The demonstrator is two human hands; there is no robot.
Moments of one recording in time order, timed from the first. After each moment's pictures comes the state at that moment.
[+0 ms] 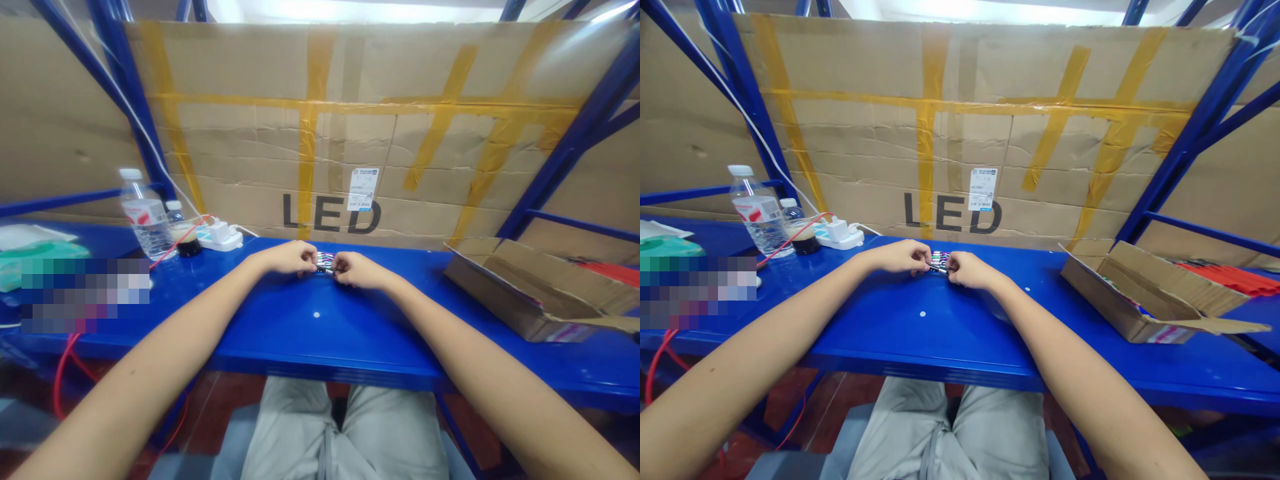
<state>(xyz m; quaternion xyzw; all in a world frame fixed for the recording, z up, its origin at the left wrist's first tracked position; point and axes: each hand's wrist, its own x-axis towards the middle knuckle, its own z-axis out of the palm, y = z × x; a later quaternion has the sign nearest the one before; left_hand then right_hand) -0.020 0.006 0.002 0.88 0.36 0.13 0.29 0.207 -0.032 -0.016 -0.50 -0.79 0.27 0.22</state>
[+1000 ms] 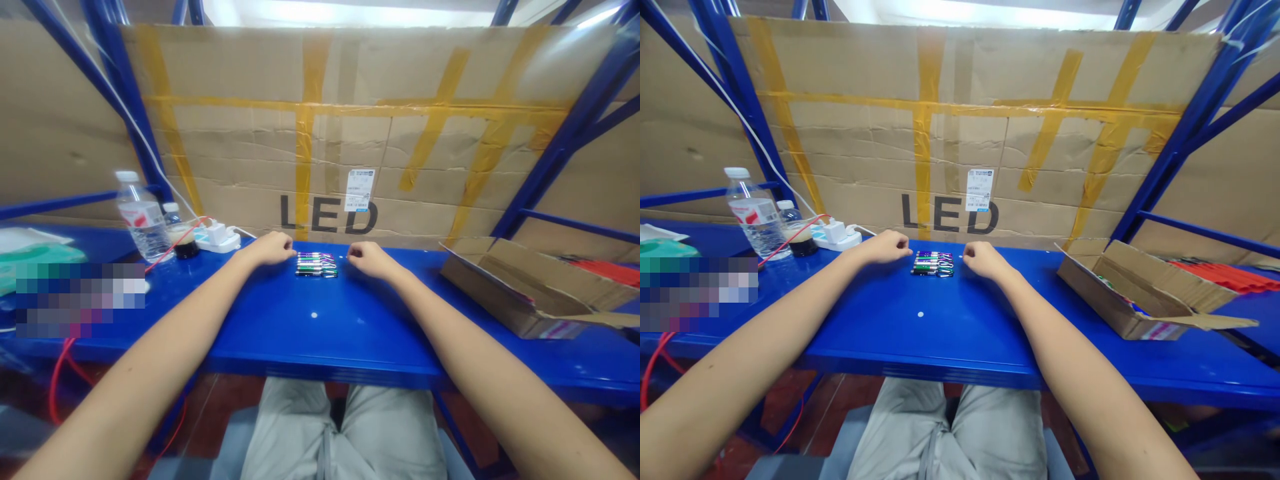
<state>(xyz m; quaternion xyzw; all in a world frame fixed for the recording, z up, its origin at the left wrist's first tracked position) -0.054 0.038 -0.003 0.85 0.48 0.19 0.09 0.242 -0.004 -0.018 -0.56 -0.80 0.06 0.23</state>
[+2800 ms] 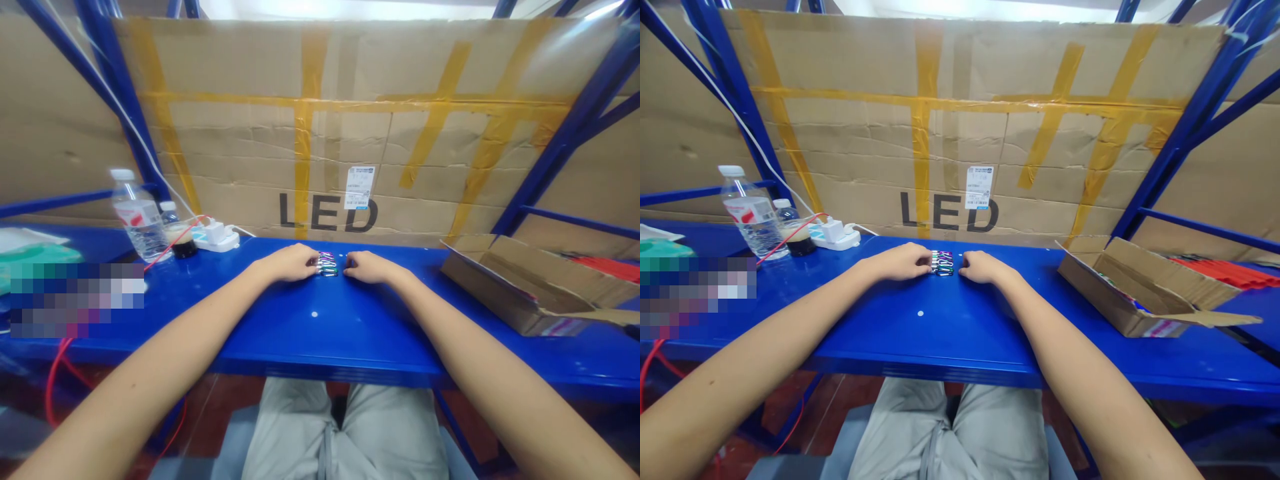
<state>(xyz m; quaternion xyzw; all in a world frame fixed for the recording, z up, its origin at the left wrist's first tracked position) -0.006 -0.011 0.003 0.92 0.37 0.08 0.02 0.227 -0.026 -0.007 -0.61 -0.79 0.08 0.04</state>
